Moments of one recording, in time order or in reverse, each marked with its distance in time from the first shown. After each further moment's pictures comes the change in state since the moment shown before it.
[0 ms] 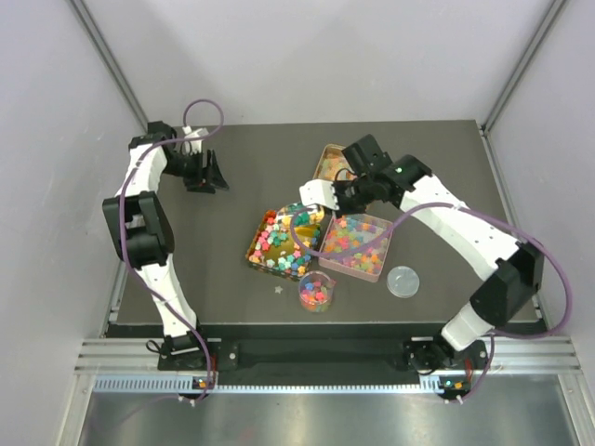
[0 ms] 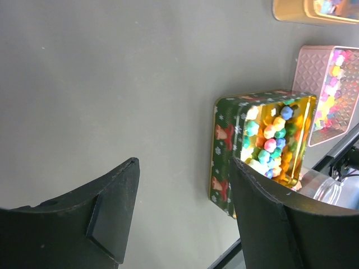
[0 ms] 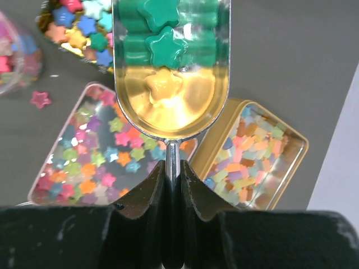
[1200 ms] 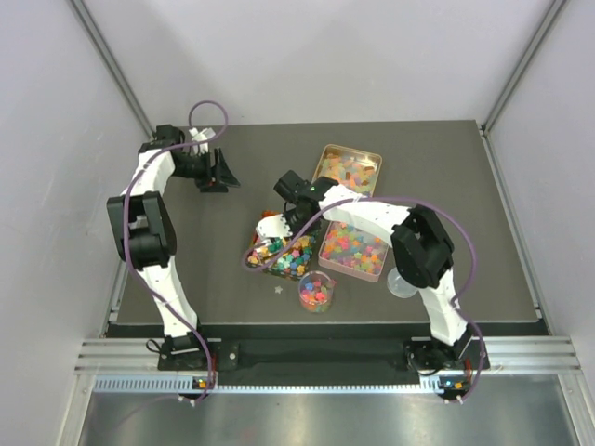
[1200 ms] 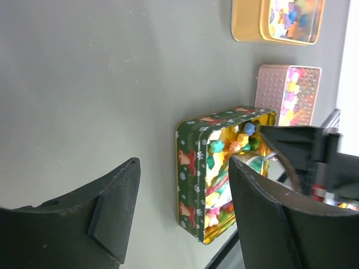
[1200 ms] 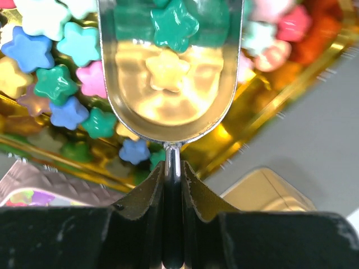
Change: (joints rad) left arm -0.037 -0.029 -0.104 0.164 0.119 -0.159; right arm 0.188 0.510 0.150 0.075 0.274 -0.072
